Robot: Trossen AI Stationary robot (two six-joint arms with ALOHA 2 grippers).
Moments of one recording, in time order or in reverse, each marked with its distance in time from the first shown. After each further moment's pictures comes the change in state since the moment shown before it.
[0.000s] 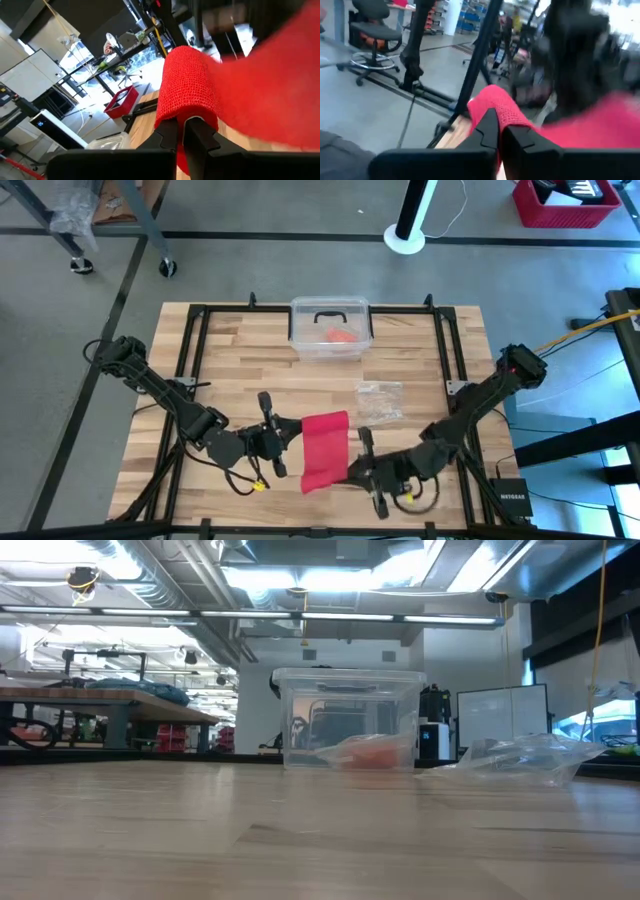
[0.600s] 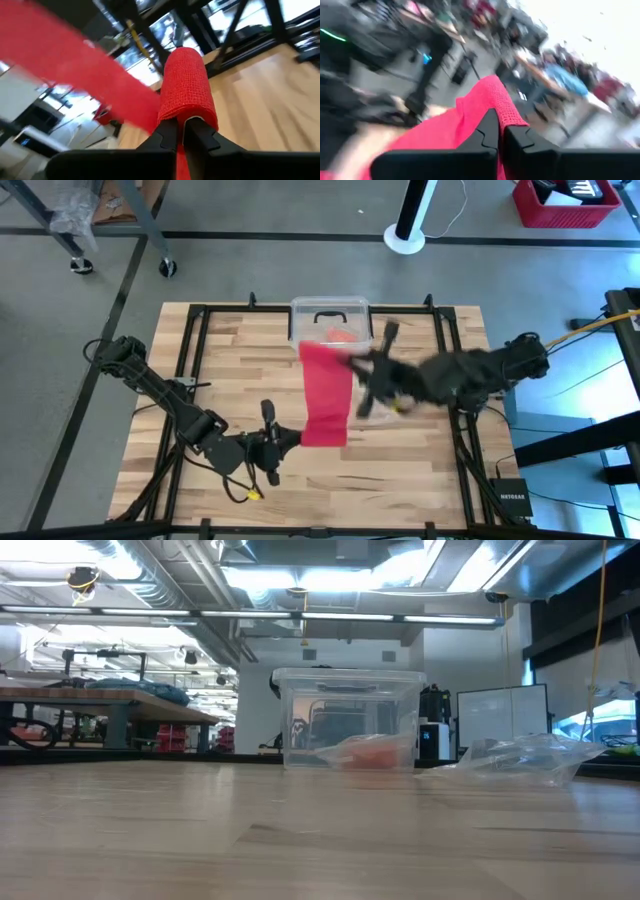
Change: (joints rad) left arm -0.034 0.000 0.000 -0.071 0.092 0.040; right arm -0.294 -0.041 0.734 -0.889 0.312 -0.060
